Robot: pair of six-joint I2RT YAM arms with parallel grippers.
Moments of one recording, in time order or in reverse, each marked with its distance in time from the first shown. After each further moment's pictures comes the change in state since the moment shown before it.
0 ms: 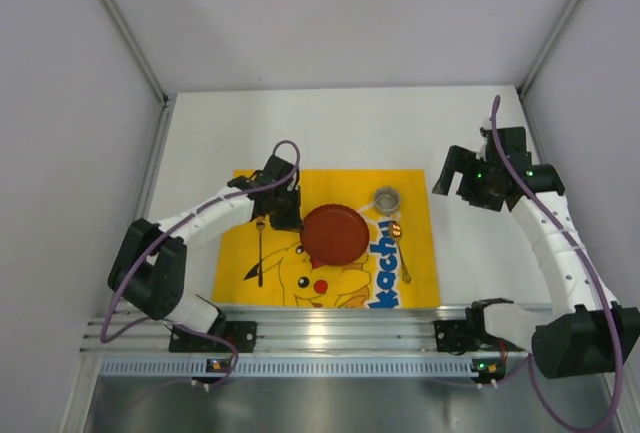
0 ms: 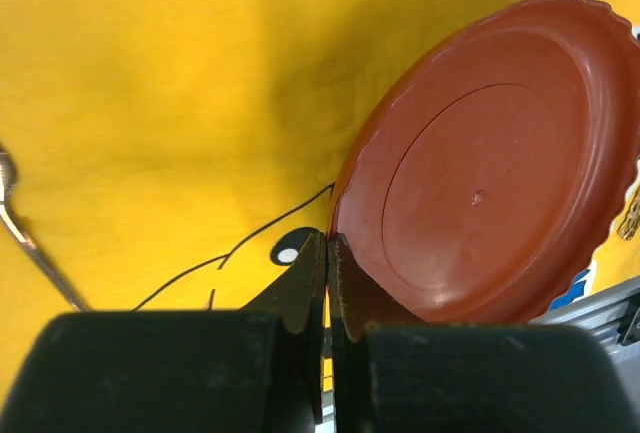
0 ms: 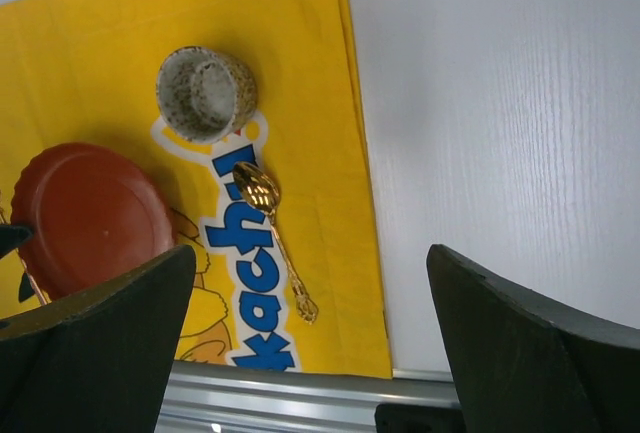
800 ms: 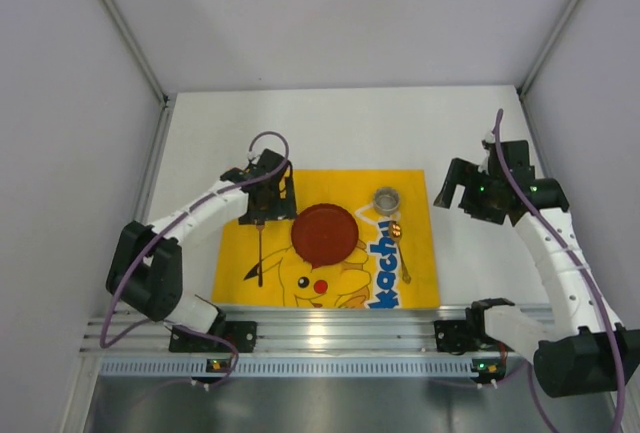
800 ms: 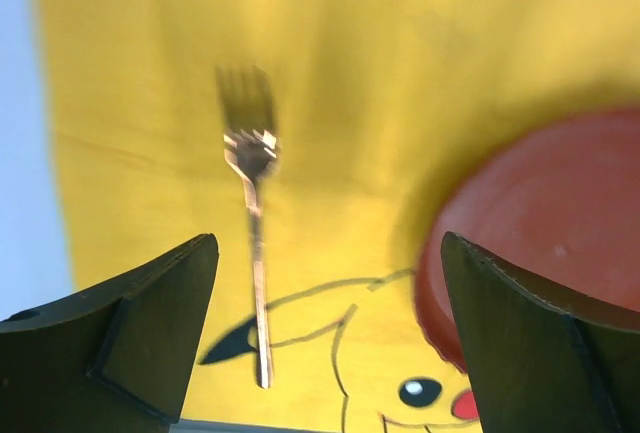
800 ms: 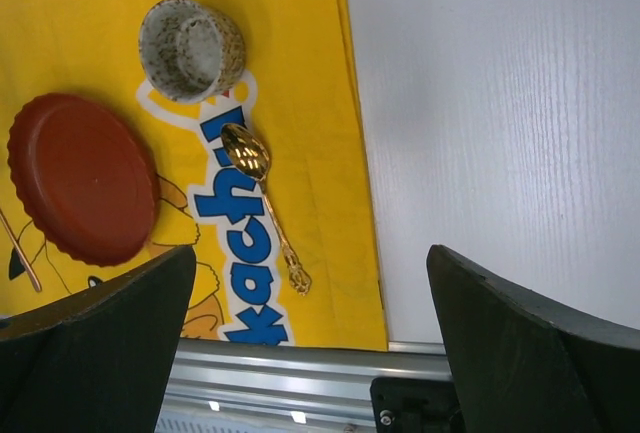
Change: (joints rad) left arm -0.012 -0.003 0.048 -0.148 -0.359 -0.052; right arm 0.002 -0.098 -0.076 -0.048 -0.005 0.006
